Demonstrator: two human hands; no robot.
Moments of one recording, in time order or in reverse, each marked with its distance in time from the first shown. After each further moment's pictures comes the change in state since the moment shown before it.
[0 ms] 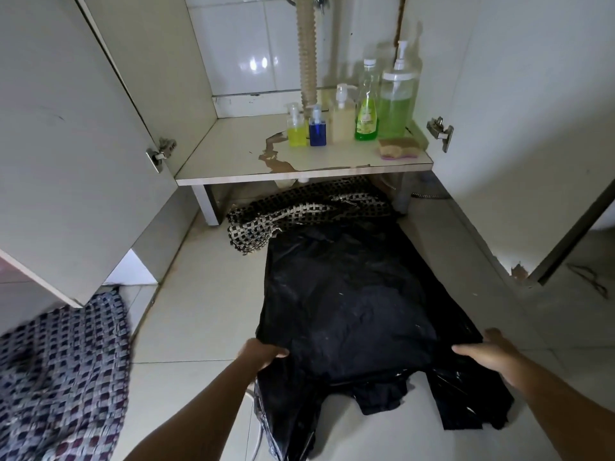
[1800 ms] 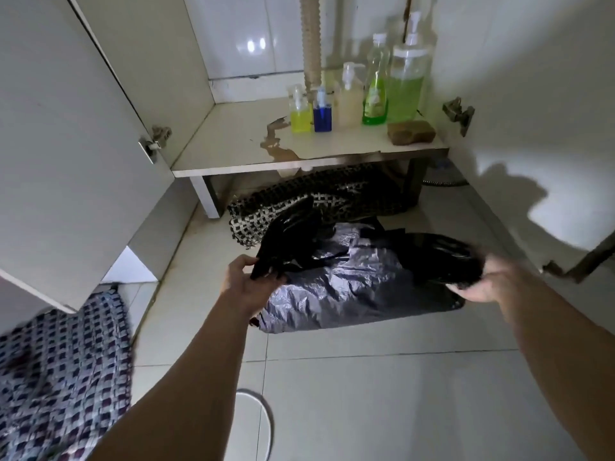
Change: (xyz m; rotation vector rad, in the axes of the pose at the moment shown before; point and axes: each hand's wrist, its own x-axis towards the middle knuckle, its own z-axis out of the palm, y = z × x) left_hand -0.007 0.100 -0.062 -1.351 -0.461 0.057; right_hand -0.010 -0.135 -0.024 1.253 -0.335 0.041
